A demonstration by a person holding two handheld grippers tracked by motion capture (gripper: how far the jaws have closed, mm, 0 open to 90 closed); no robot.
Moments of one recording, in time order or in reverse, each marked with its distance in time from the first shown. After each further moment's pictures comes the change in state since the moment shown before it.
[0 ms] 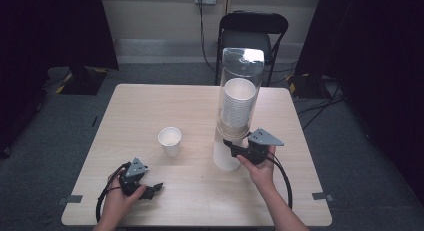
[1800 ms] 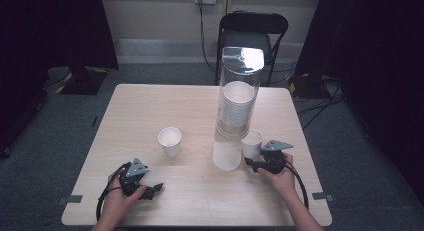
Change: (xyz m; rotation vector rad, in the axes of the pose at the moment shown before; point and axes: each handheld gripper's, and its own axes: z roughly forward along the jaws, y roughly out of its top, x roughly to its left) left arm 0.000 0.000 0.000 0.000 0.001 0.005; right arm -0.052 -0.060 -0.034 0.449 -0.026 0.032
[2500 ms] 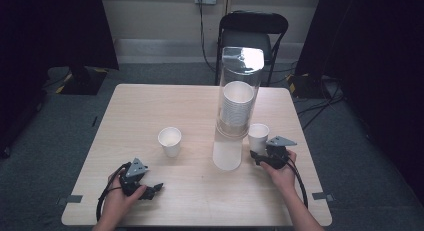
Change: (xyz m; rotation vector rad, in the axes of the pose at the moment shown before) left arm 0.000 0.000 0.000 -0.001 0.001 -0.001; right arm -0.016 0.001 0.005 -0.019 -0.140 0.070
